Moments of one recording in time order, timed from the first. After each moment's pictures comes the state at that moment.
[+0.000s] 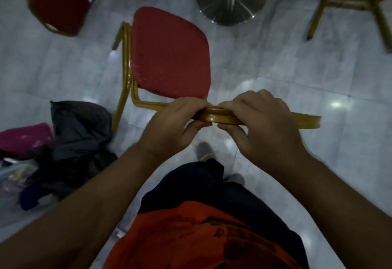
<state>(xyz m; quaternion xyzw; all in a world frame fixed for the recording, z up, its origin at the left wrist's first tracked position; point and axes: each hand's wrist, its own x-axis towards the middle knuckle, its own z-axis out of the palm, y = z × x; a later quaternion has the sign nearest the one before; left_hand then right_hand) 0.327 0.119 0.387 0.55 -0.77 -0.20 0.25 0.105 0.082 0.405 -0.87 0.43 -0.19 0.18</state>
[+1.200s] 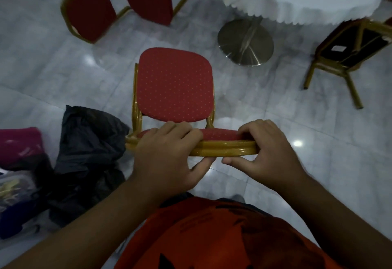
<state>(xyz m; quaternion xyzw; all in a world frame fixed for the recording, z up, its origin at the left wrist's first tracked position) 0.604 0.244 0.456 0.65 -0.72 -0.05 0.24 0.377 0.163 0.448 -0.85 0.45 -0.15 0.24</state>
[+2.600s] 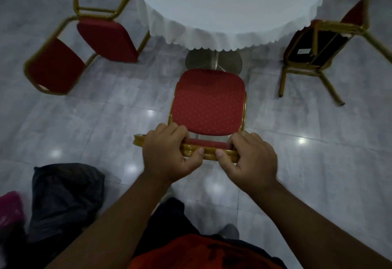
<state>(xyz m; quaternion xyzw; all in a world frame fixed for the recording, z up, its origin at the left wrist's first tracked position) 0.460 0.038 0.414 0.64 -0.71 -0.05 0.29 0.246 0.028 0.415 -0.78 0.58 -0.21 0.12</state>
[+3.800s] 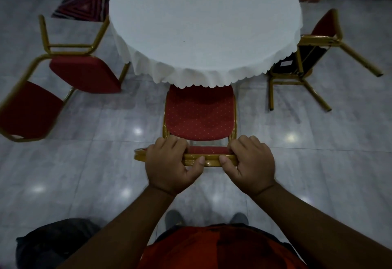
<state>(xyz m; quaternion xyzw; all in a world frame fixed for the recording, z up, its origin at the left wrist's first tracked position) 0.511 -0.129 0.398 0.61 -0.74 -0.03 0.30 0.292 -0.128 0.401 -0.77 0.60 -0.23 0.04</state>
